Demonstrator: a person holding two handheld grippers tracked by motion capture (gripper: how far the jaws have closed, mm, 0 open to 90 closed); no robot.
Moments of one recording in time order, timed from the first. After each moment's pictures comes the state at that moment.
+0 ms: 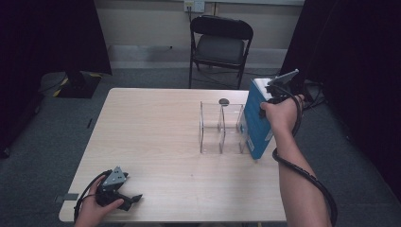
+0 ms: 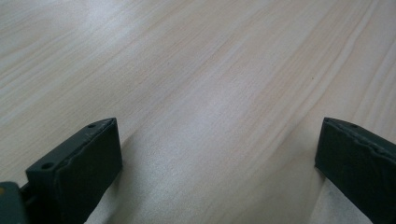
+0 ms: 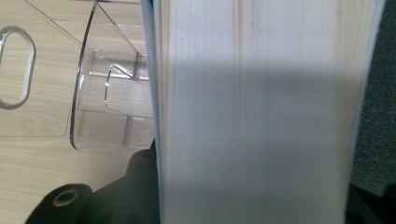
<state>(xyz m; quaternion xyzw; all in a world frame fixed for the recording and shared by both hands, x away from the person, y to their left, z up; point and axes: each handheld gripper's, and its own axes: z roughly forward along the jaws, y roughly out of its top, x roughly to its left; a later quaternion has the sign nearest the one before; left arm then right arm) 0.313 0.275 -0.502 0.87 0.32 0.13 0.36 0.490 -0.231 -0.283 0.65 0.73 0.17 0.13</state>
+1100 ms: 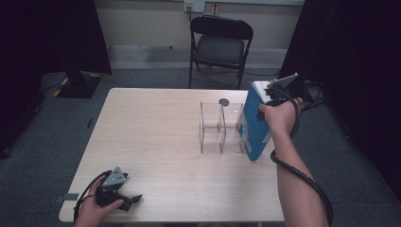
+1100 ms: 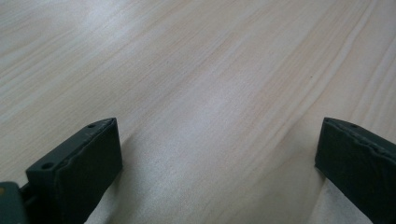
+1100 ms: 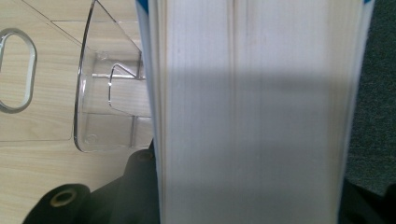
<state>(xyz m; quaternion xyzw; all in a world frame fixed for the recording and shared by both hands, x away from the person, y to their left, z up) 0.312 0.275 -0.502 0.87 0.32 0.13 0.36 0.488 -0.230 -0.293 0.66 0.72 0.18 0.12</state>
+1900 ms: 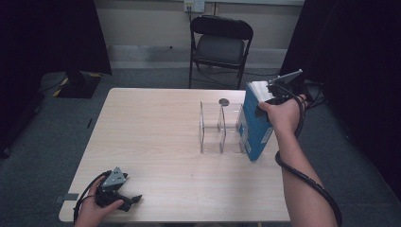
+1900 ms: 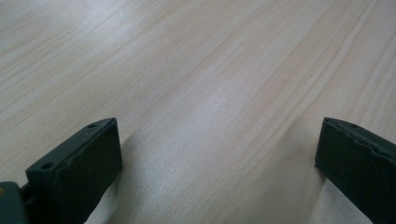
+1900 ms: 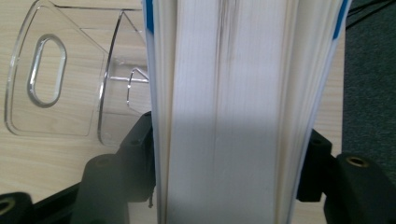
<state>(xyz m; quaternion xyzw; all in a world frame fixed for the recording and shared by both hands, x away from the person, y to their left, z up) 0.311 0.275 -0.502 0.87 0.32 0.13 0.36 0.479 -0.230 -0.275 0.64 0.73 0.21 0.12</state>
